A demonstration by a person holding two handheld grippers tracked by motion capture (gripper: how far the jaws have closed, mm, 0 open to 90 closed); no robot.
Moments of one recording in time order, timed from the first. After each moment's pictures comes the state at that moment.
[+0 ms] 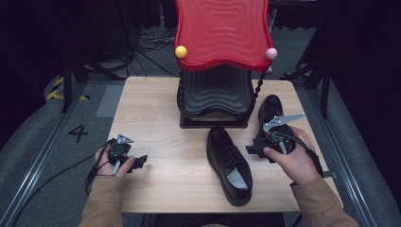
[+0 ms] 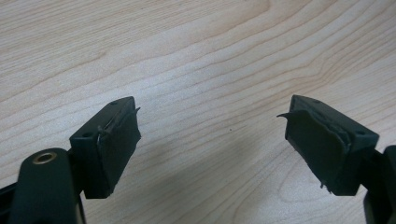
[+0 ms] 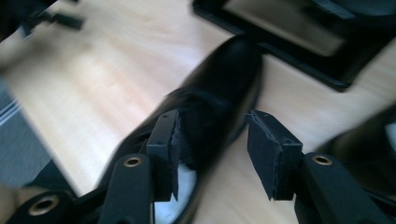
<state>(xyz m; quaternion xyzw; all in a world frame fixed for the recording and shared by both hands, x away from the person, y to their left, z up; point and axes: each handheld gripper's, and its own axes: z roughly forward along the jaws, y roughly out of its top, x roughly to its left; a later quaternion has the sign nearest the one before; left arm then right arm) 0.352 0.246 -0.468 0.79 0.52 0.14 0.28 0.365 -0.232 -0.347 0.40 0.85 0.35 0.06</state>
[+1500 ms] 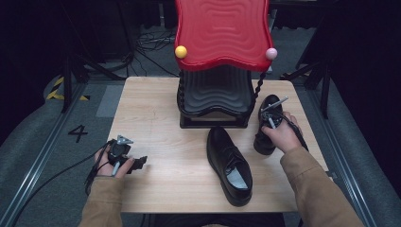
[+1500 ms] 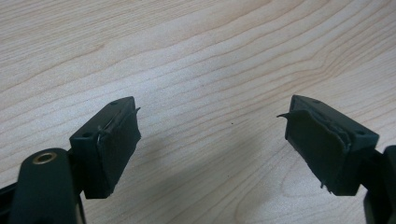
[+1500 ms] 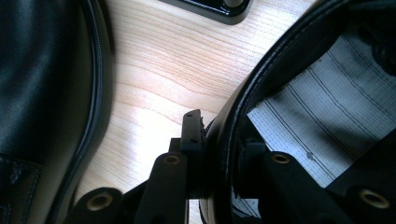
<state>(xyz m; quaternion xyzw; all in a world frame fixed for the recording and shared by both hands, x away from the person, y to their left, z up) 0.351 0.248 -0.470 0.79 0.52 0.14 0.27 0.473 -0.257 -0.422 0.54 0.83 0.17 0.00</state>
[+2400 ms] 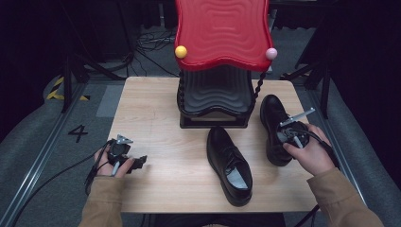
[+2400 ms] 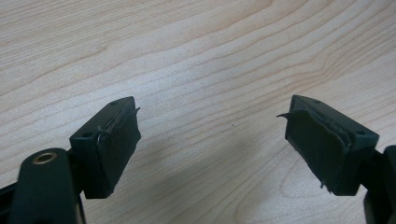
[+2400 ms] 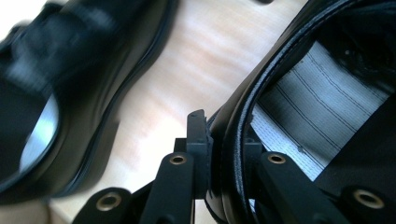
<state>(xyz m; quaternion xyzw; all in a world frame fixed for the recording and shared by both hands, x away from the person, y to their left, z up) 0.352 0.248 -0.469 0.79 0.52 0.14 0.27 0.387 -0.286 -0.366 0.43 0.88 0.21 0.04</state>
